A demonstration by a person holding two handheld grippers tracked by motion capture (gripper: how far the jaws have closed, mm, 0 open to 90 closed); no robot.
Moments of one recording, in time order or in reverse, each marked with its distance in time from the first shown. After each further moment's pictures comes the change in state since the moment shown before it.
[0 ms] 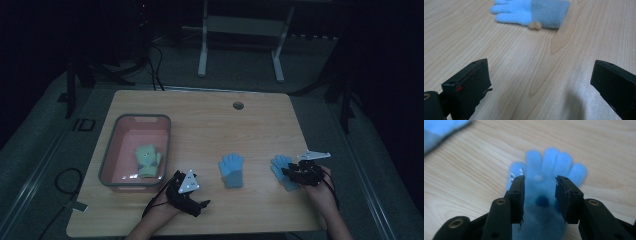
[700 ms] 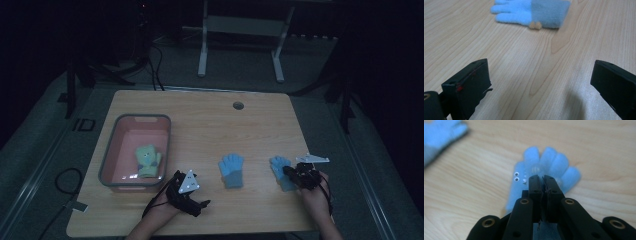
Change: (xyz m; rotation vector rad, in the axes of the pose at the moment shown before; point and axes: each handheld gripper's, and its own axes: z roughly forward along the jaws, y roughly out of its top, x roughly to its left) left arm 0.000 0.000 0.000 -0.001 0.003 -0.001; right arm 0.021 -0.001 -0.004 -0.054 -0.085 0.097
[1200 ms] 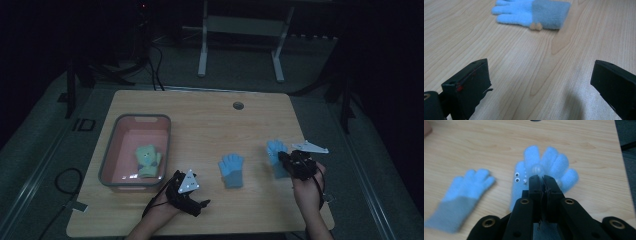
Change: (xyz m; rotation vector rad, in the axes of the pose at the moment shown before) left arm 0.000 0.001 -0.001 -0.003 0.003 0.001; right arm 0.049 0.055 -0.034 -0.116 -0.087 0.067
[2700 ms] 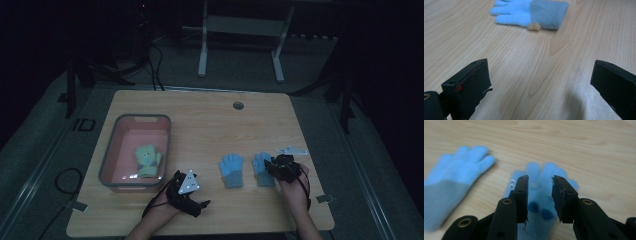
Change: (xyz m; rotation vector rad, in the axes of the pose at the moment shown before) left arm -0.002 0.000 0.000 -0.002 -0.005 0.010; right arm 0.007 -0.025 0.049 0.095 0.042 -0.054
